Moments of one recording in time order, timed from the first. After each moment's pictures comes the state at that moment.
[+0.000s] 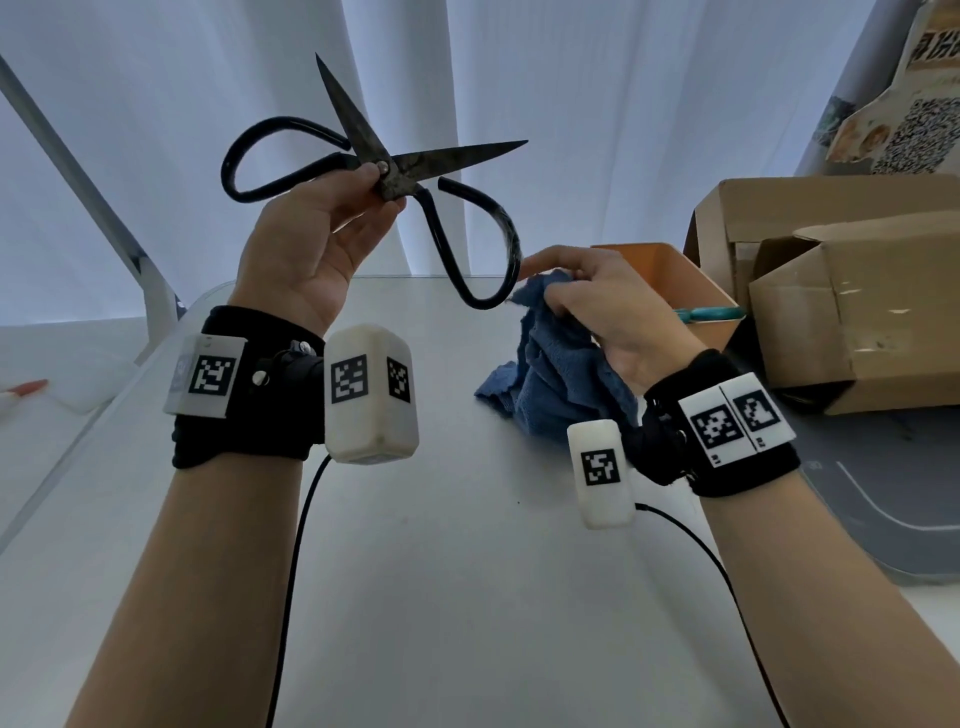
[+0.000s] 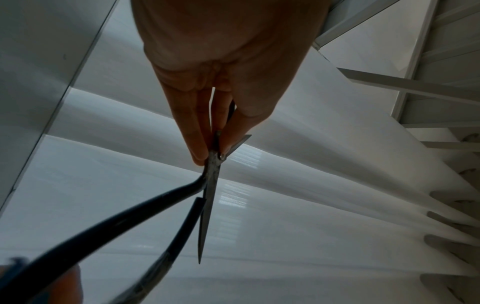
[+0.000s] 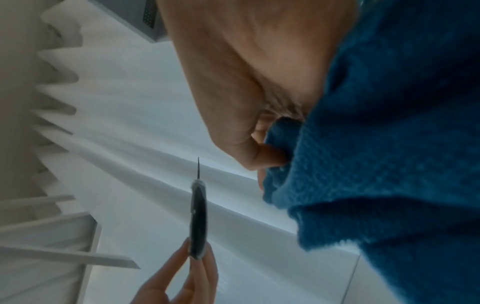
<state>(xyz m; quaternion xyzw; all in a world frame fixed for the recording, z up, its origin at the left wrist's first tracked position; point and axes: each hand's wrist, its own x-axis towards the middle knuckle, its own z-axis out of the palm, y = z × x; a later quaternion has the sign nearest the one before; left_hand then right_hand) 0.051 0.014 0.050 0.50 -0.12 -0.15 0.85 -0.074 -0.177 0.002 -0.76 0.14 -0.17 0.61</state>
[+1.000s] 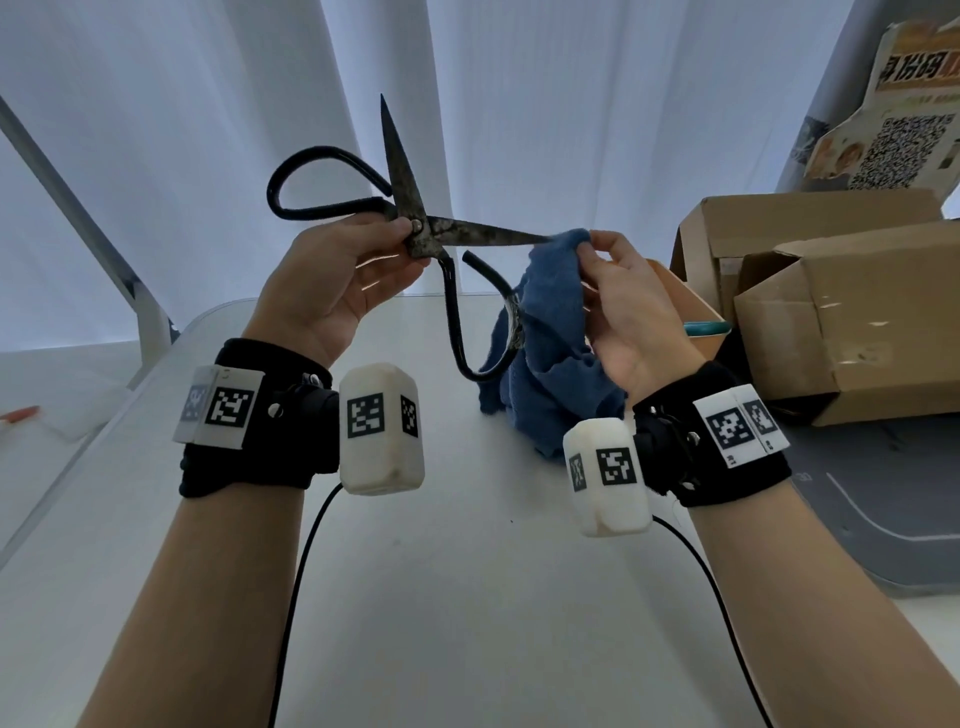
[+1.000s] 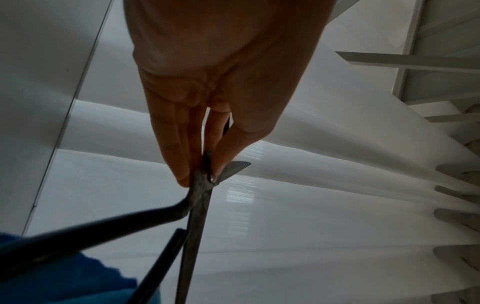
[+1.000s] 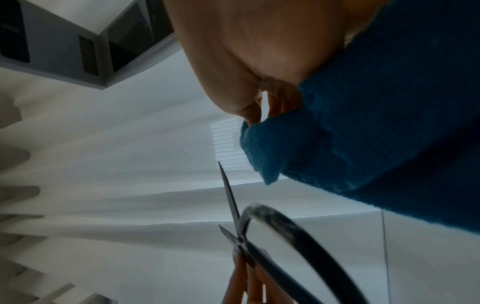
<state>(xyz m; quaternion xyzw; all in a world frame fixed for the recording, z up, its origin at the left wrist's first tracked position) 0.041 0.004 0.046 0.59 -0.18 -0.19 0.76 -0.068 -0.196 0.001 -0.54 0.18 -0.28 0.78</state>
